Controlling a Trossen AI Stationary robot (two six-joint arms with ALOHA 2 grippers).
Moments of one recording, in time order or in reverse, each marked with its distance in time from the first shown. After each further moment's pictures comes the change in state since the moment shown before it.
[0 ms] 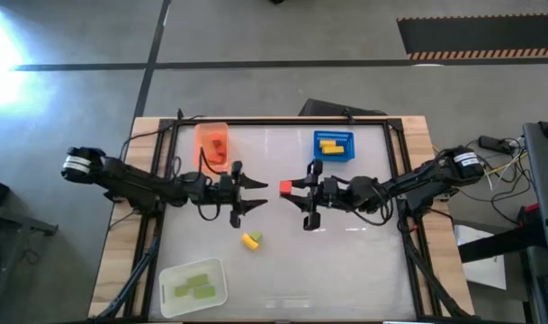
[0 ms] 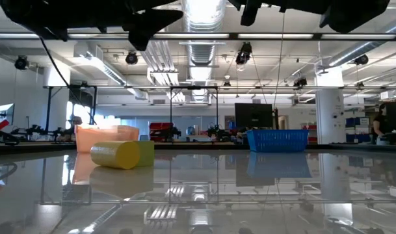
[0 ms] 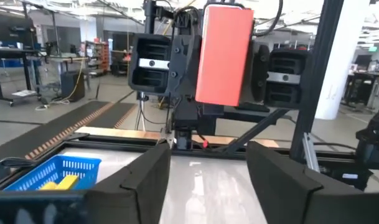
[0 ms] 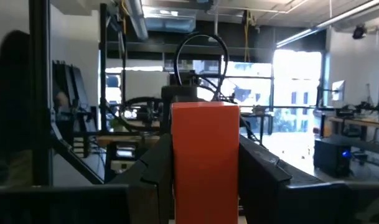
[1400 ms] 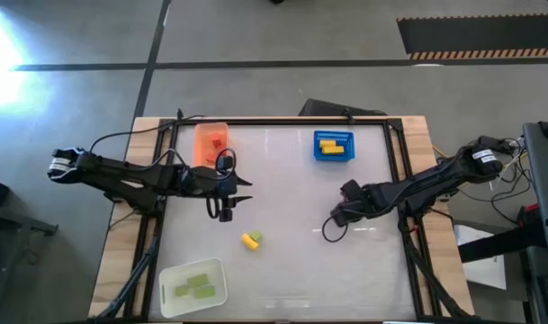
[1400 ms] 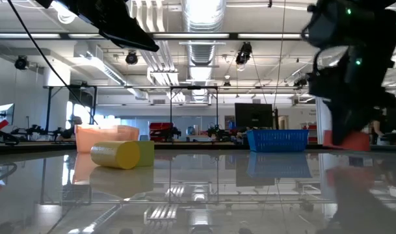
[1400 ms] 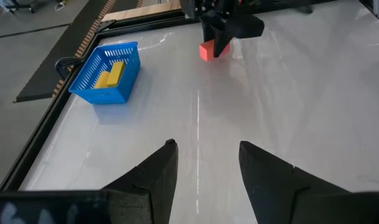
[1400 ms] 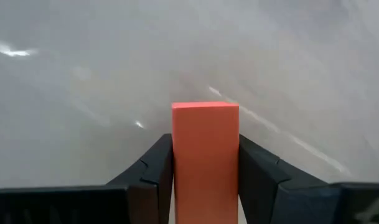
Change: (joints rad) left arm 0.016 -0.178 0.248 -1.049 -0.088 0.154; right arm 0.060 -0.173 -0.051 -1.919 0.076 1.328
